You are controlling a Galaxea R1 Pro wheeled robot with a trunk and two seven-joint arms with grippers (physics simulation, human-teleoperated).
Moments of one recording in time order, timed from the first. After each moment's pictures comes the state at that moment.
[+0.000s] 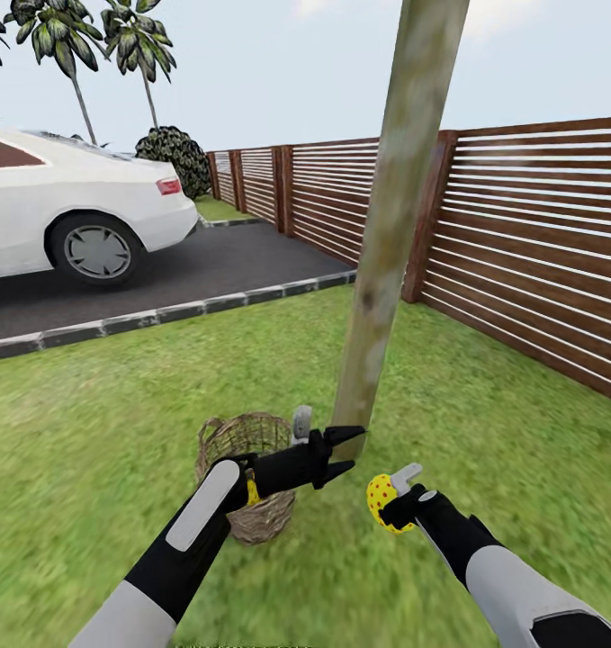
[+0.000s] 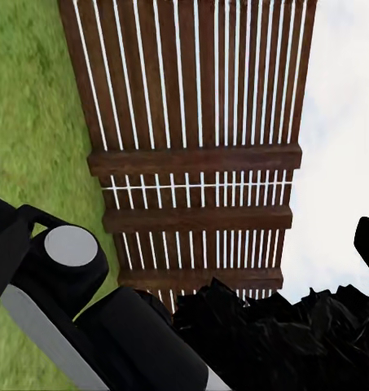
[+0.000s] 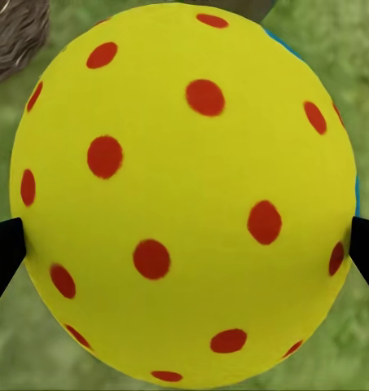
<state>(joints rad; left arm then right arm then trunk) -0.55 -0.08 -0.41 -1.20 1.55 0.81 -0.02 -0.73 -0.03 0.15 -0.36 0.33 0.28 0.18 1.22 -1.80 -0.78</state>
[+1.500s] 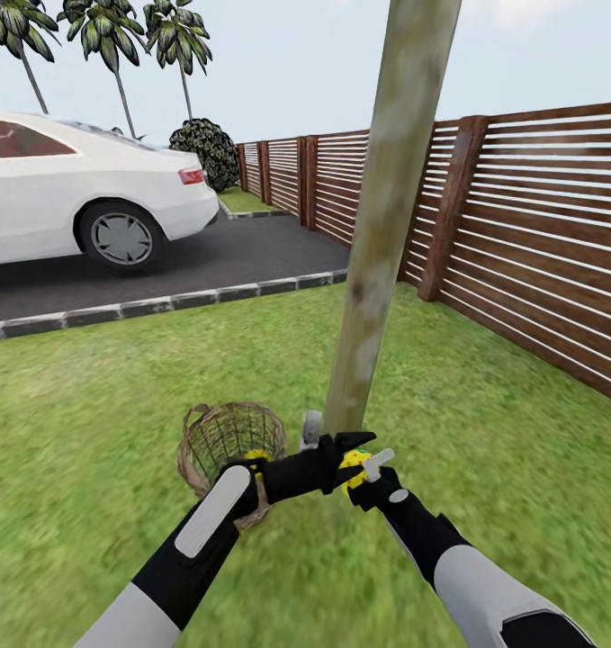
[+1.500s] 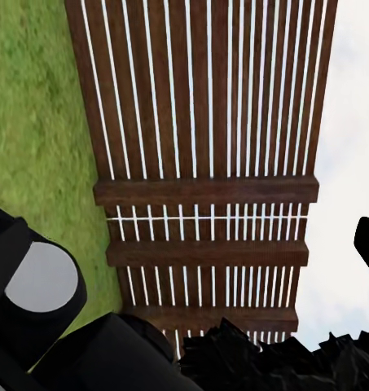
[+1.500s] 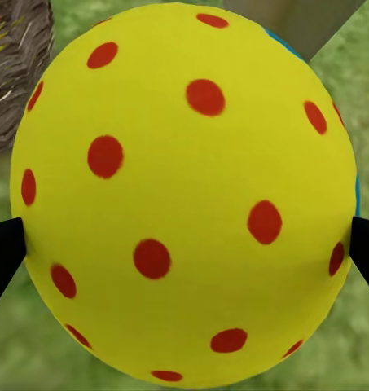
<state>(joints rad) -0.55 -0.09 -0.48 -1.20 1.54 0.75 -0.02 -0.73 0.08 0.15 -0.37 0.33 0.11 0.05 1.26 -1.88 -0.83</state>
